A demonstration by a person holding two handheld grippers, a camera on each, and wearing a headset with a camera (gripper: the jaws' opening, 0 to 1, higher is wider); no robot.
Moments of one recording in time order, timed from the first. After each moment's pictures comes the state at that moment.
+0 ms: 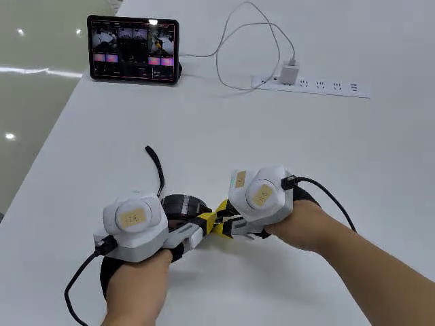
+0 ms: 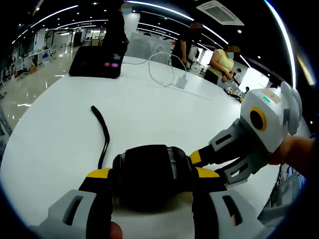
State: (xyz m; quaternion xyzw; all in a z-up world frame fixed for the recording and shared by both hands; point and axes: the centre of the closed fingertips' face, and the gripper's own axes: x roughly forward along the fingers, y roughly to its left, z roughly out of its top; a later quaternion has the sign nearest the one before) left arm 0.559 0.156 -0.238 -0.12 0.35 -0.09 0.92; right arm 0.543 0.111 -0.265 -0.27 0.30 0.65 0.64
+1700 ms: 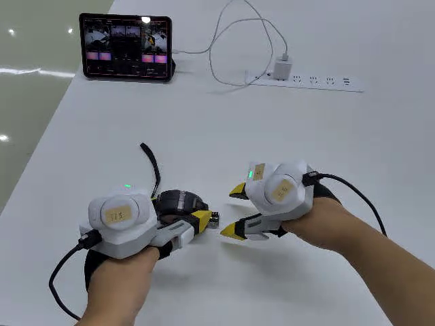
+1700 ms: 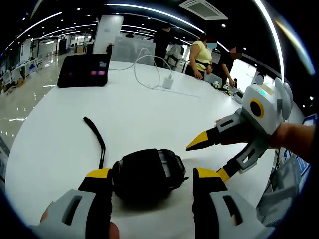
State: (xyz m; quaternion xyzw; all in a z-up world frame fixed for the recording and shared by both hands) left arm 0.554 0.155 -0.222 -0.08 0.34 -0.15 0.93; right arm 0.549 0.075 -0.242 -0.26 0.30 0.62 0.68
